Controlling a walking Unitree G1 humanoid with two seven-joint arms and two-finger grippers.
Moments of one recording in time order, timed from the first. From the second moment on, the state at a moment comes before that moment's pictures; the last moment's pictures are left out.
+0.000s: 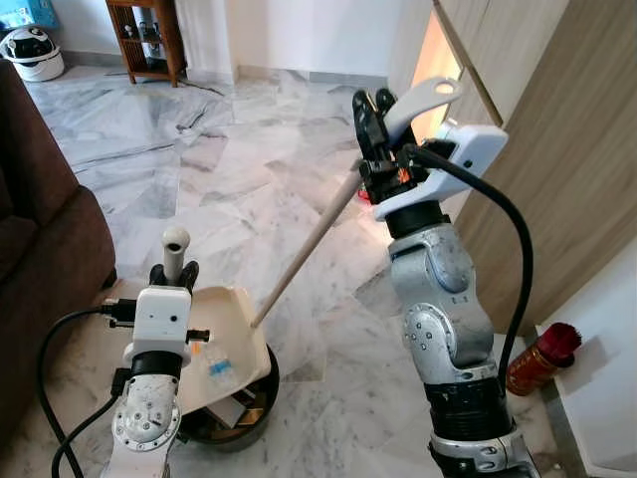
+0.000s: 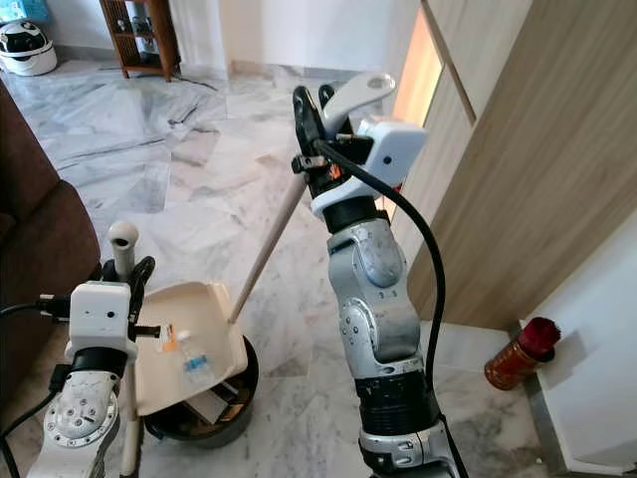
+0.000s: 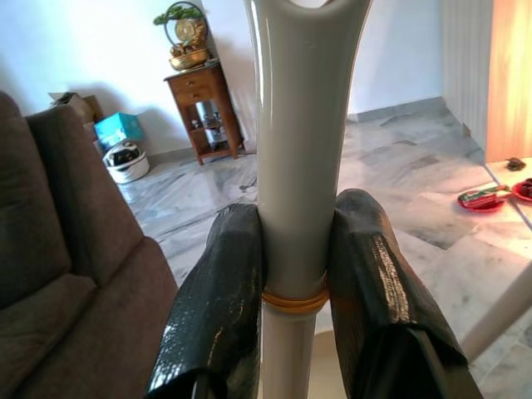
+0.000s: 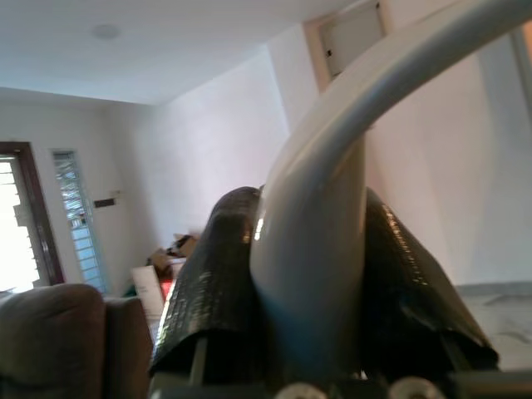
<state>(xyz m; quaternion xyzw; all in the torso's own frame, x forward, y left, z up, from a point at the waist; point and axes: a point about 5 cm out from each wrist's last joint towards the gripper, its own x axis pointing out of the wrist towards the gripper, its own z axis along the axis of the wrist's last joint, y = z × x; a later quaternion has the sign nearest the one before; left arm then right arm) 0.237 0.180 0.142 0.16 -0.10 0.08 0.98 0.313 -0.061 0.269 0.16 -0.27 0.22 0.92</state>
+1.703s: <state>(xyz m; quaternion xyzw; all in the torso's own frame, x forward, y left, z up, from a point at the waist) 0.233 0.175 0.138 0.15 -0.10 0.07 0.98 0.266 -0.002 0.270 0.04 -0.35 0.33 0.88</state>
